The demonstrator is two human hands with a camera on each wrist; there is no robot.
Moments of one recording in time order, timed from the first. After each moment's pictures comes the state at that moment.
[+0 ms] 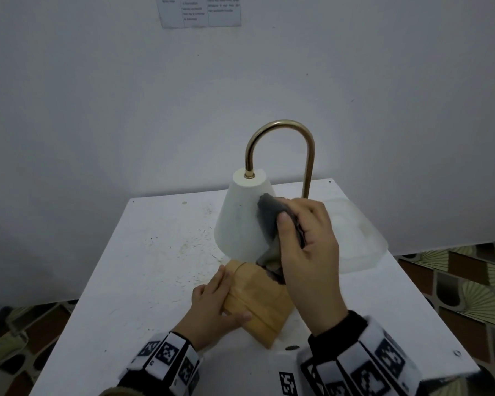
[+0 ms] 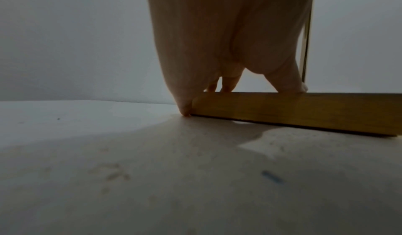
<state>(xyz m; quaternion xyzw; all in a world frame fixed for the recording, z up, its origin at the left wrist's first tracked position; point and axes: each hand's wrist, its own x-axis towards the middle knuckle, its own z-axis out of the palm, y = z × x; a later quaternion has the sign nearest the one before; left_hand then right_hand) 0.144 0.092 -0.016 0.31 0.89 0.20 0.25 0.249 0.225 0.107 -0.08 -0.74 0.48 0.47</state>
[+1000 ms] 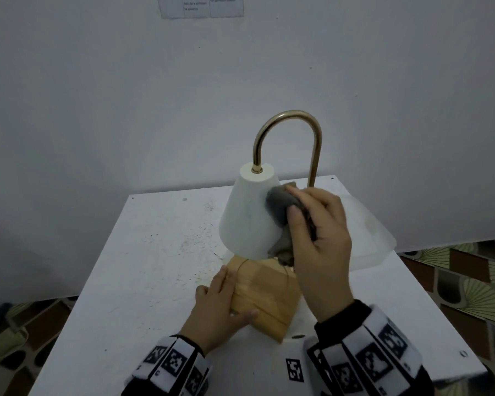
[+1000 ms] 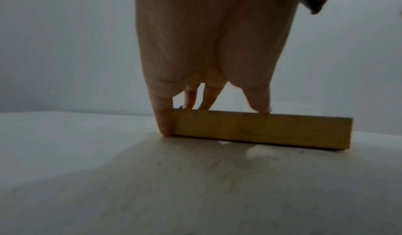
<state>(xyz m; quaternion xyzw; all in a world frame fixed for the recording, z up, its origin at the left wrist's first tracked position) 0.154 0.100 -0.007 0.31 0.91 0.16 0.22 0.238 0.242 0.094 -0.07 -0.74 0.42 0.52</state>
